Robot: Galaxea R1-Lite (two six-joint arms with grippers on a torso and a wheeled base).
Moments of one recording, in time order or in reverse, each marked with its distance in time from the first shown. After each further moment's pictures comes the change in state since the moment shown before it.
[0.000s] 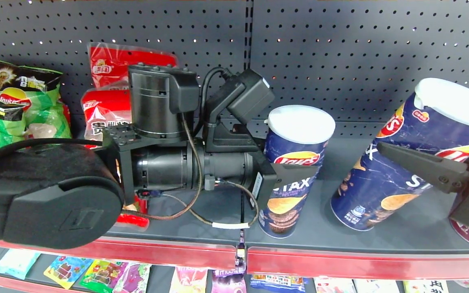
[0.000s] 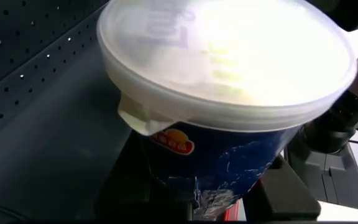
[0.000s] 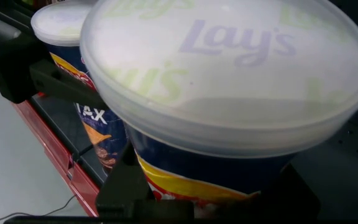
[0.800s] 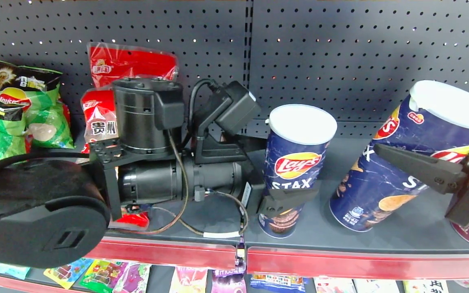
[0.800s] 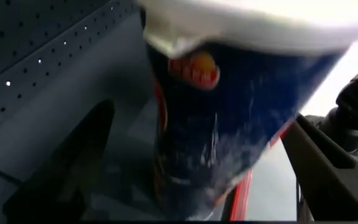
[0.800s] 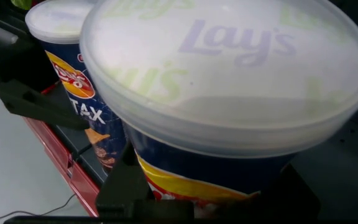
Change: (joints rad) left arm 0.010 -0.043 0.114 -0.077 0.062 0.001; right arm 0.000 0.009 0.001 0.000 0.000 0.000
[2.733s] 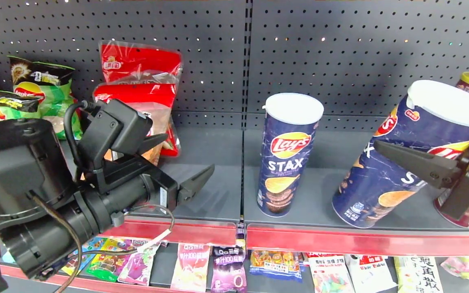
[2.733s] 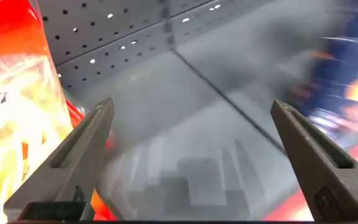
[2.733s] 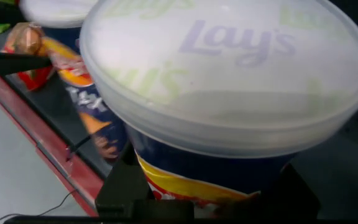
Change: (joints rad) left arm 0.100 -0.266 0.413 -0.229 0.570 0.064; right arm -0.018 0.013 -0.004 -0.001 -0.044 0.004
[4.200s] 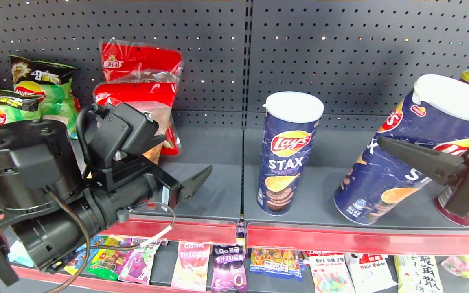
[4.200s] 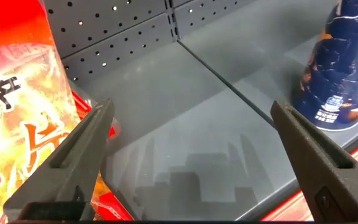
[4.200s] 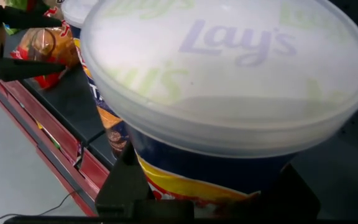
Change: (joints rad) left arm 0.022 0.026 -0.003 -0.001 0.011 0.036; right arm 0.006 -0.010 -0.009 0.001 0.003 -0.017
